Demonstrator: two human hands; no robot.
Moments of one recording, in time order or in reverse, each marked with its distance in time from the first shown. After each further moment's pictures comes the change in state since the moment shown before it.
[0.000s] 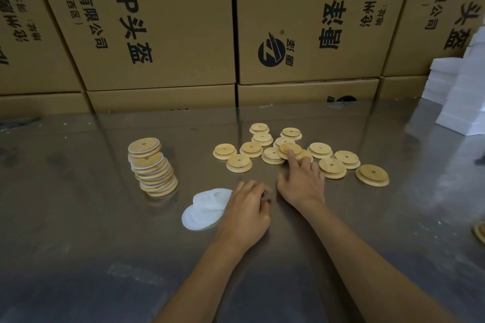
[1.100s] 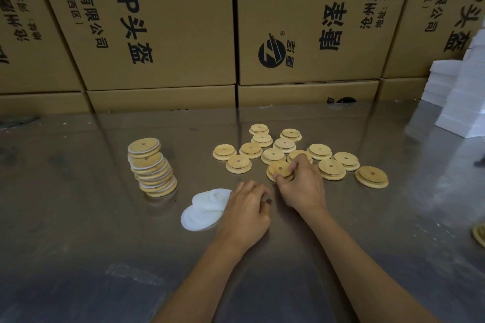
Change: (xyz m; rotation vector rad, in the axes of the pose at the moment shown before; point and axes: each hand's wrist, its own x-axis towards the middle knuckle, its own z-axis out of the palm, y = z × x) left_hand 0.003 -0.002 0.003 0.031 0.009 0.009; right_hand -0.004 0.006 0.004 0.394 0.181 0.006
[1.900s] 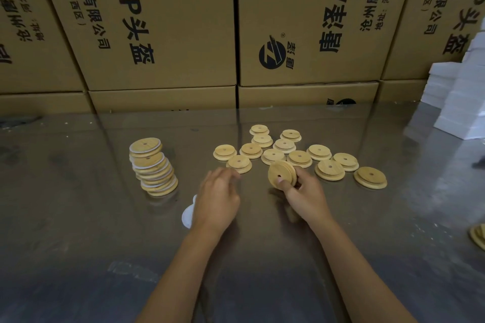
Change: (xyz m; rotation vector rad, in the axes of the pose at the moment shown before) left_hand 0.006 -0.021 -0.039 -0.028 0.196 -0.205; right_hand -0.024 -0.005 -0.017 0.401 -0.179 0.090
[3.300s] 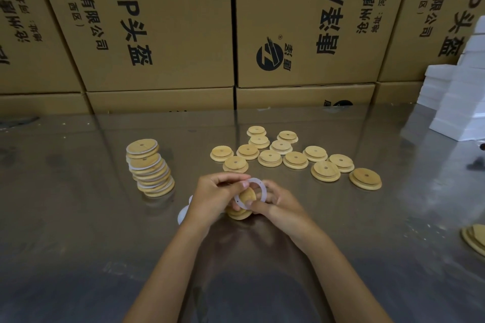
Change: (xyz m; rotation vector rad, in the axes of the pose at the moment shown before) left_hand 0.002 0.016 -0.015 -0.793 -0.227 -0.388; right_hand -0.041 -0.031 0.009 0.350 -0.439 0.139
